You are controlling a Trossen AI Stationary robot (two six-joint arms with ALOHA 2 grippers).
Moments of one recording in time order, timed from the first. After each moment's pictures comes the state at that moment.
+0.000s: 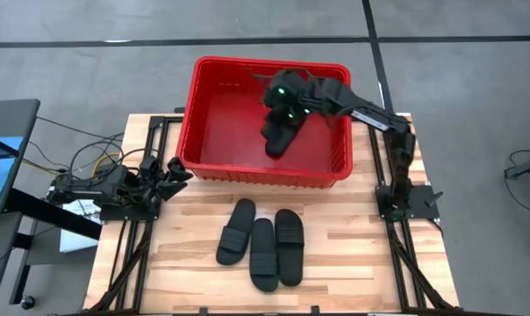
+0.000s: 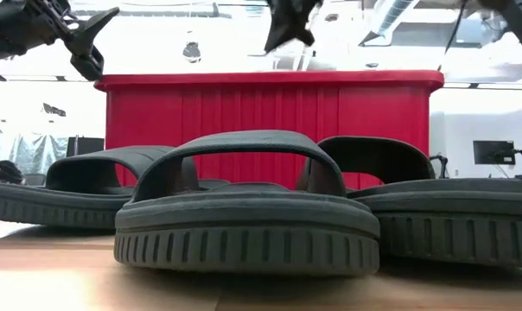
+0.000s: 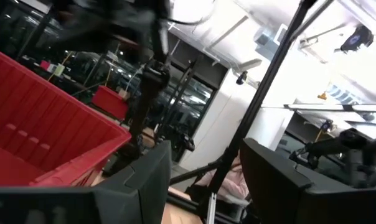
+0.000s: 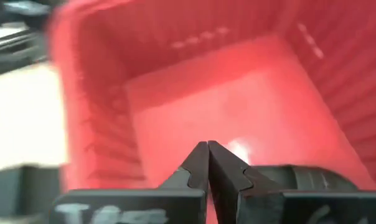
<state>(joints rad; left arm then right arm) -0.03 0.01 0.03 0.40 0.00 -0.54 -0.31 1.93 2.22 -1.12 0.01 0.01</state>
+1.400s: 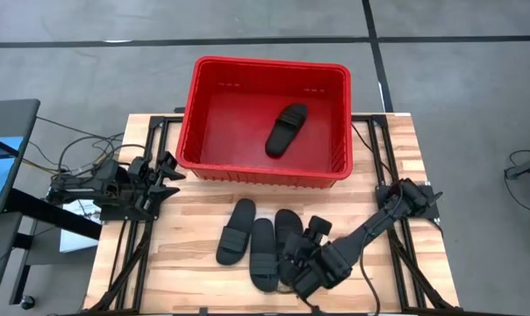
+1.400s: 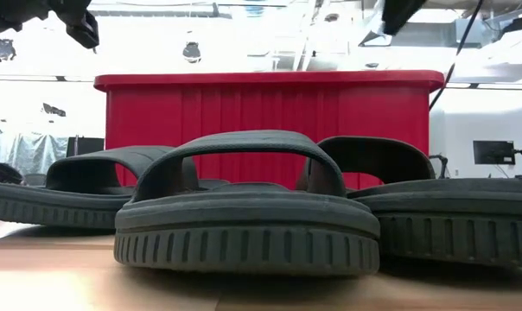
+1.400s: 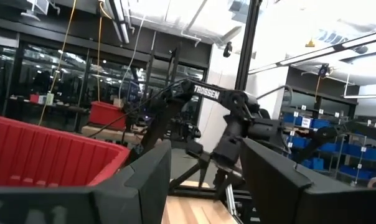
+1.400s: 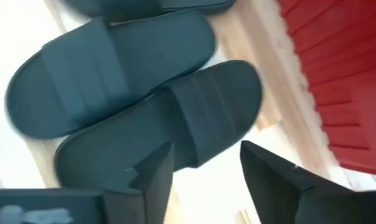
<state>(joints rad) -0.03 0.02 0.19 0.22 0.12 -0.24 0.65 2.04 1.89 -1.38 0.49 0.98</state>
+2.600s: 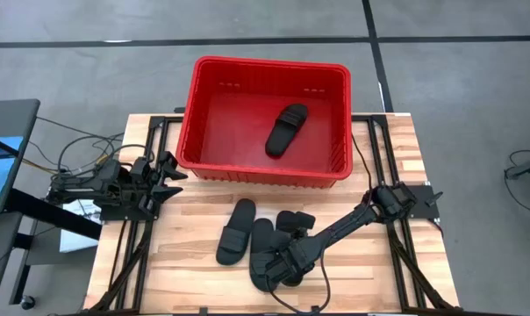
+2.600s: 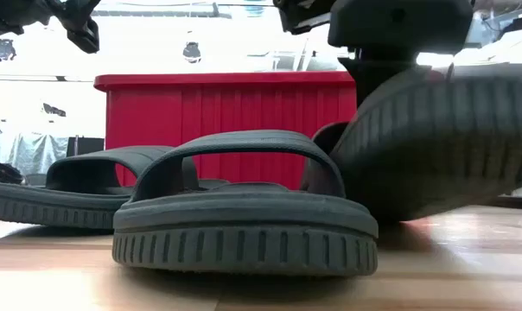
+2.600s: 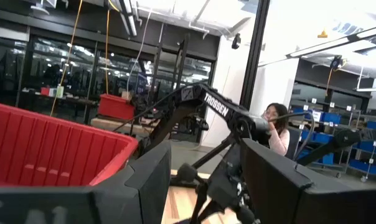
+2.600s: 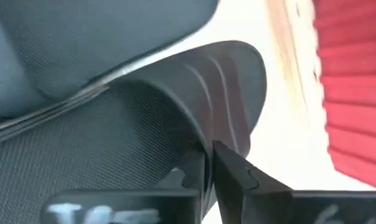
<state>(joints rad) -0.03 0.02 0.19 0.17 0.09 -0.23 0.53 2.24 1.89 -1.39 0.39 0.85</state>
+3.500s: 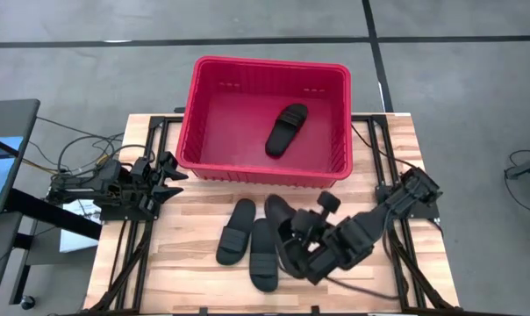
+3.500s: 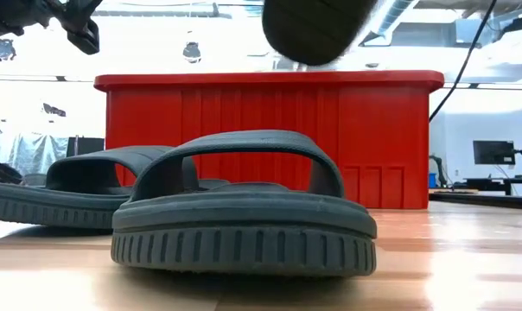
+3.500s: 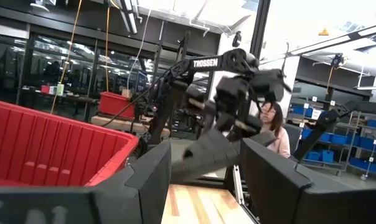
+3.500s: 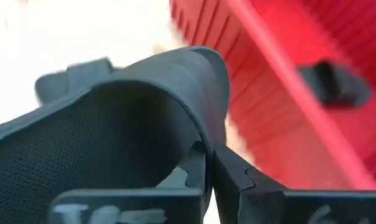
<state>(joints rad) -0.03 0.02 0.19 0.17 0.09 -0.23 0.61 1.91 2.01 -1.49 0.75 0.97</state>
